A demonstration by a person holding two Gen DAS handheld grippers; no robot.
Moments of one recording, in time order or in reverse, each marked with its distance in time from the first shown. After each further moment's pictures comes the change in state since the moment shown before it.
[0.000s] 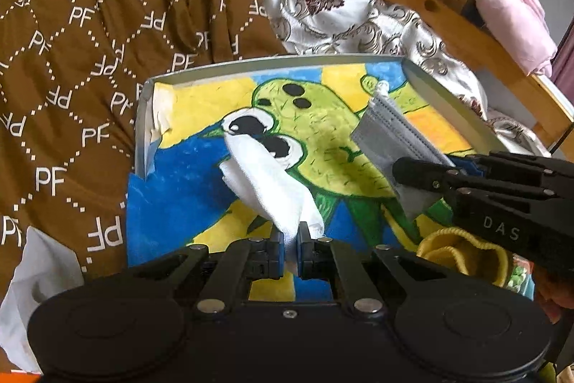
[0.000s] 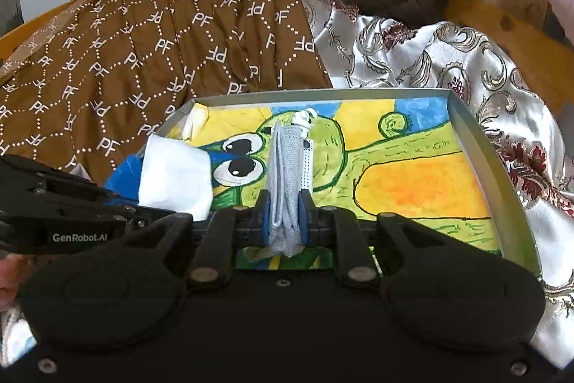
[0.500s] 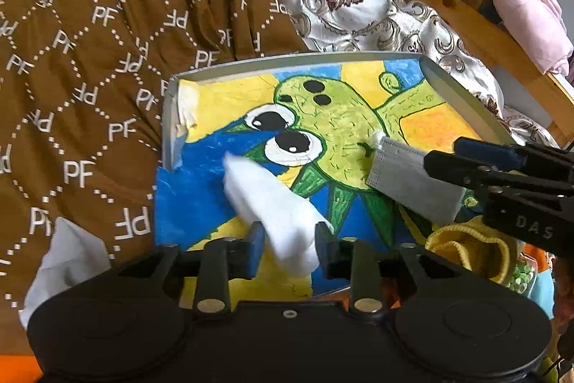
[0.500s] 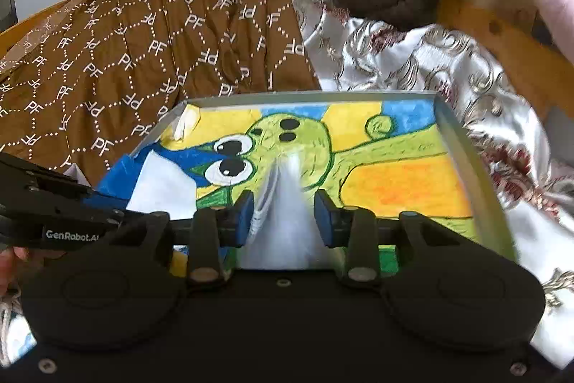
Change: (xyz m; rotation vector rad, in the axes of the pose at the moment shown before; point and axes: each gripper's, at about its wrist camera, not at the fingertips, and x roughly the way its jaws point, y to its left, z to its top) left arm -0.016 0.000 0.004 -0.014 0.022 0.075; right arm -0.022 0.003 0.002 -0.009 -0.012 -0.034
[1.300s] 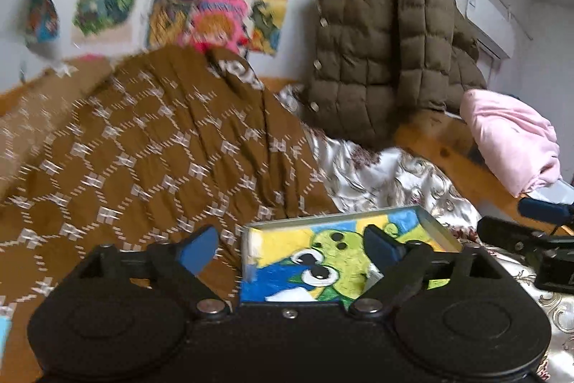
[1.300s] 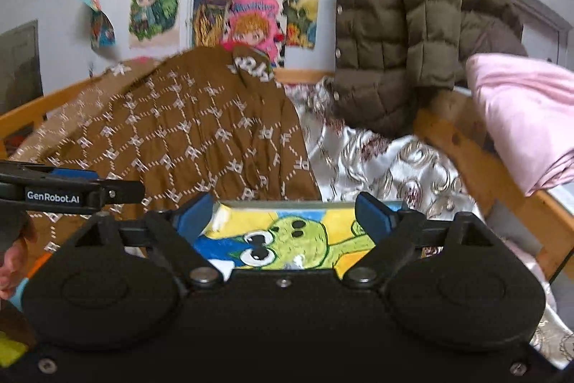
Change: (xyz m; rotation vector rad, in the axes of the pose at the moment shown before) left arm -0.184 -0.023 -0.017 -0.040 -0.489 0.178; right arm -0.173 0.021 0.042 -0.018 -0.306 0.017
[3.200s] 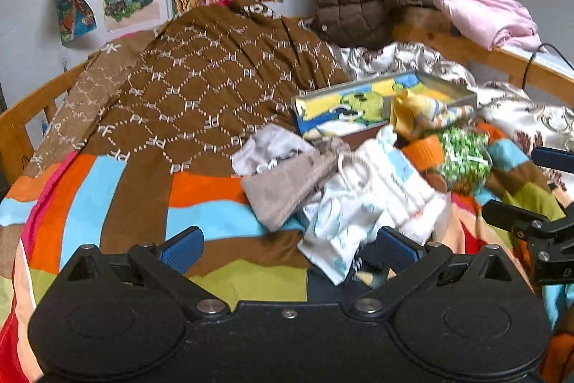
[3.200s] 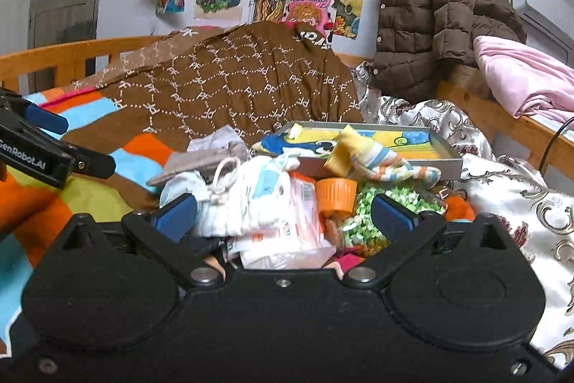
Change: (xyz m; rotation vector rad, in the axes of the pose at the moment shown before) left arm -0.185 0.030 -0.177 0.196 0.163 0.099; right arm -0.201 0.109 -0.191 -0.110 -0.007 0.070
